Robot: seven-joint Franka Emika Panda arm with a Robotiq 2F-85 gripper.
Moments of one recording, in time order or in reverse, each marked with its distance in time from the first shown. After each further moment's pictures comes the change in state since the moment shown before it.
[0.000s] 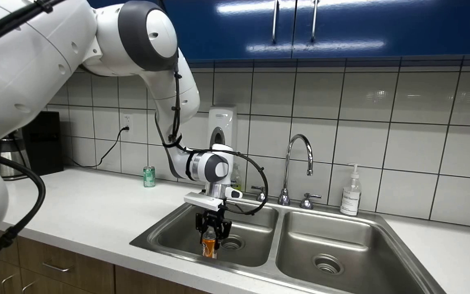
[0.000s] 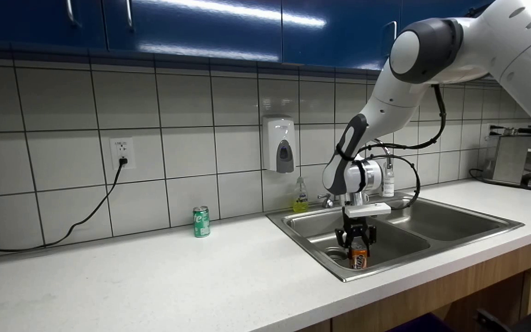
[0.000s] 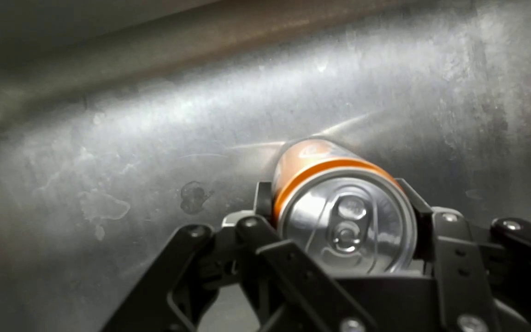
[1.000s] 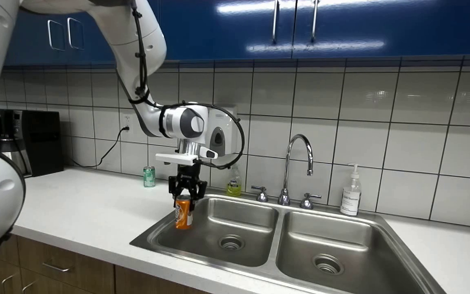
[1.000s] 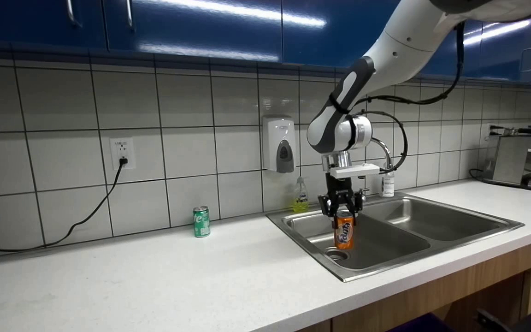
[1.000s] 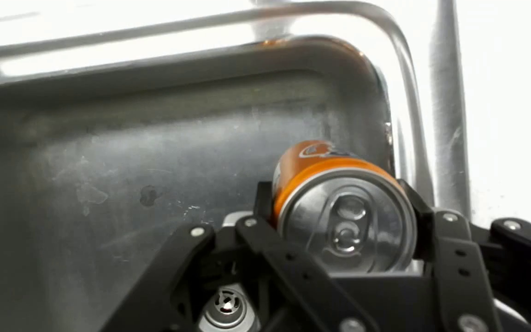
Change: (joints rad) arm 0.130 -0.366 0.022 -0.165 -0.039 -0.204 0.041
